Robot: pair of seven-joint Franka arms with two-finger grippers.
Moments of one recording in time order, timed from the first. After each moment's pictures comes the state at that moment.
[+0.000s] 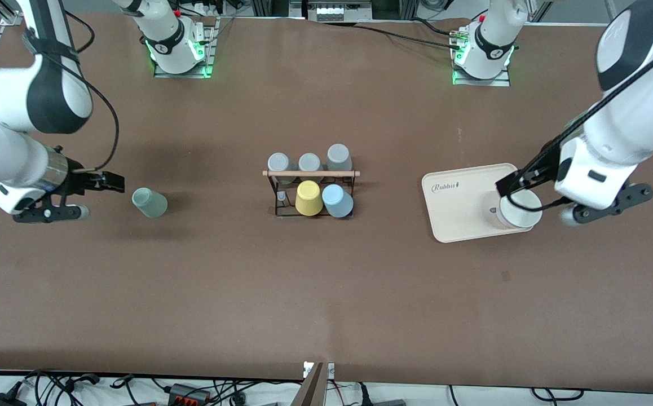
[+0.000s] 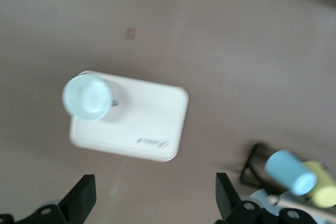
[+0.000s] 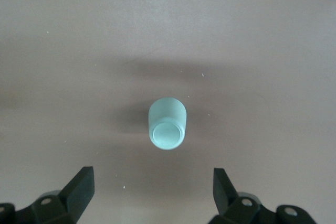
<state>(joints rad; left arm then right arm) -0.19 0.36 -0.03 -1.15 -0.04 1.40 -0.56 0.08 0.27 -0.05 -1.75 -0.01 1.88 -0.04</state>
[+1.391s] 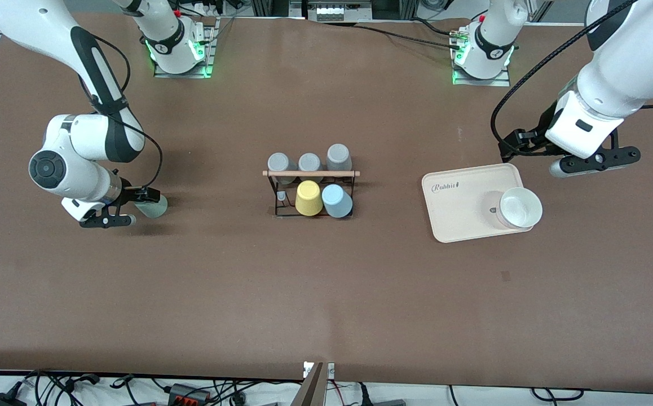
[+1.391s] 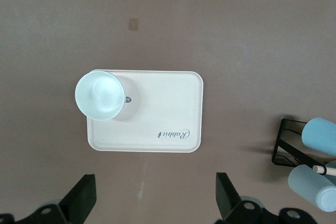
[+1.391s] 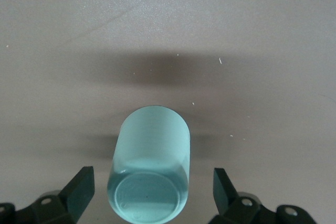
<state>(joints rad) -0.17 0.05 -0.05 -1.64 -0.02 1.67 -0.41 0.07 0.38 -0.06 -2.06 -0.01 2.30 -0.04</state>
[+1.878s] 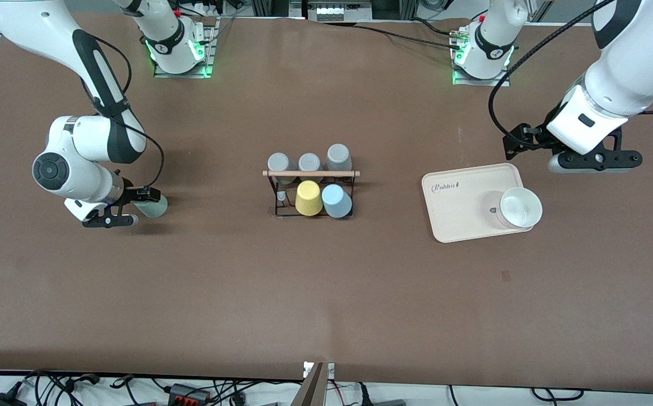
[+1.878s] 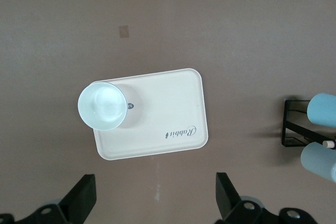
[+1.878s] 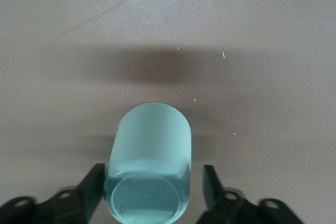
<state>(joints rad) -0.16 0.05 -0.04 -1.64 -0.02 1.65 -0.23 0.07 0.40 -0.06 -2.07 -0.01 2.30 -0.04</state>
